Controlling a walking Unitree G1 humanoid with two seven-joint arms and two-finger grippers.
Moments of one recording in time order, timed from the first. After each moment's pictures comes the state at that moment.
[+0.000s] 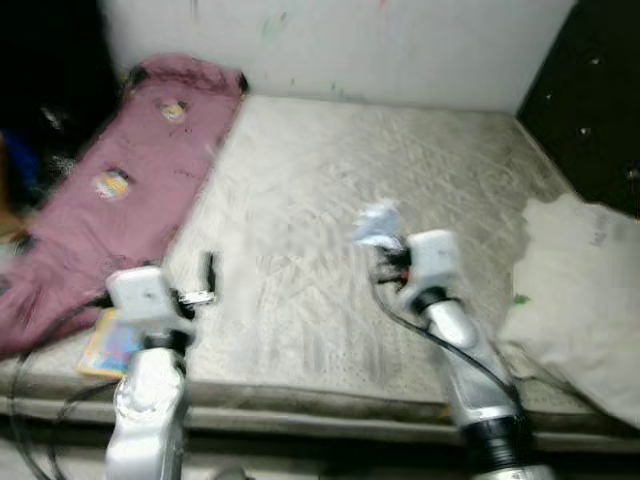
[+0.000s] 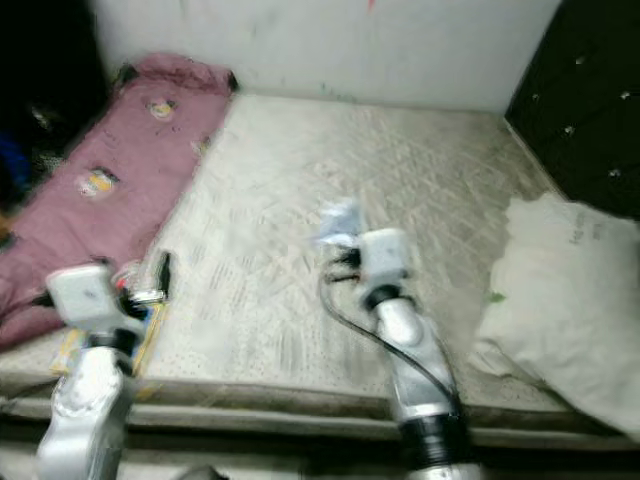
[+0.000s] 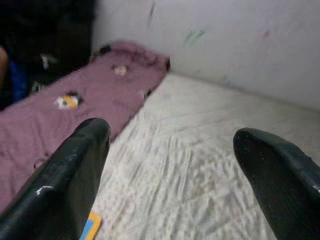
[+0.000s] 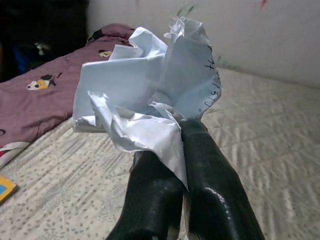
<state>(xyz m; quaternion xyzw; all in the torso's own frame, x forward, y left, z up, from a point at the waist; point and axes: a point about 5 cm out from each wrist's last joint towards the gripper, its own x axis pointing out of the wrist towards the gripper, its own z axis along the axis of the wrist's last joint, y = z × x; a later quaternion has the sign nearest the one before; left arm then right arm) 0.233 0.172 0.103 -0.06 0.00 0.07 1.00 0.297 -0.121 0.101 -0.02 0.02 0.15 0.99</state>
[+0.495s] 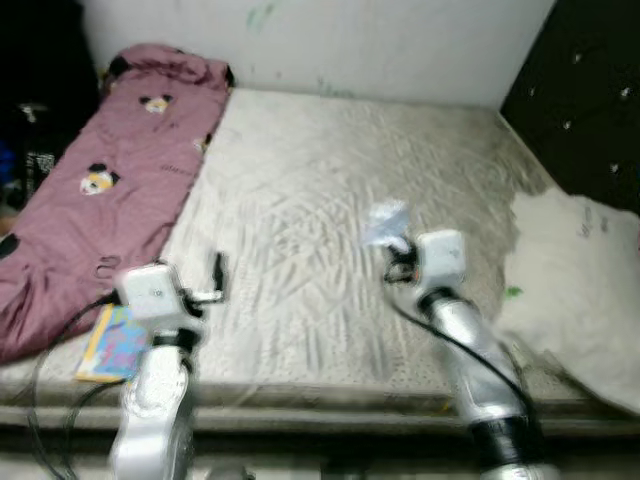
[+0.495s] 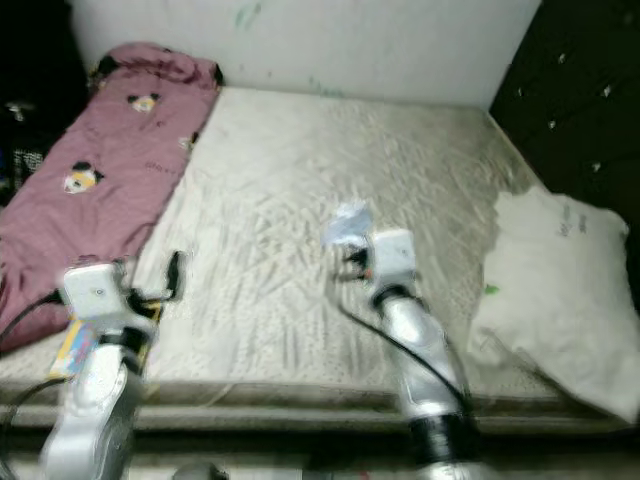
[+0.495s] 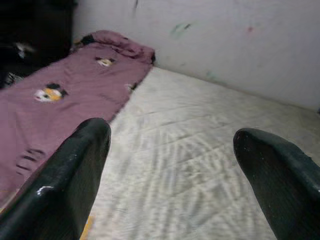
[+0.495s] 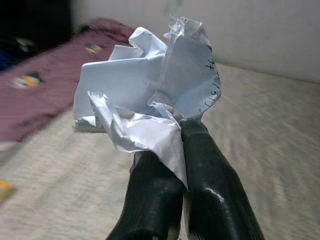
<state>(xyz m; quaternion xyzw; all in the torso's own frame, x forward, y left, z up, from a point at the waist) 0.234 0.170 0.100 -0.08 0.01 0.06 1.00 0.296 -0.122 0.097 -0.01 0.03 0.15 0.99</state>
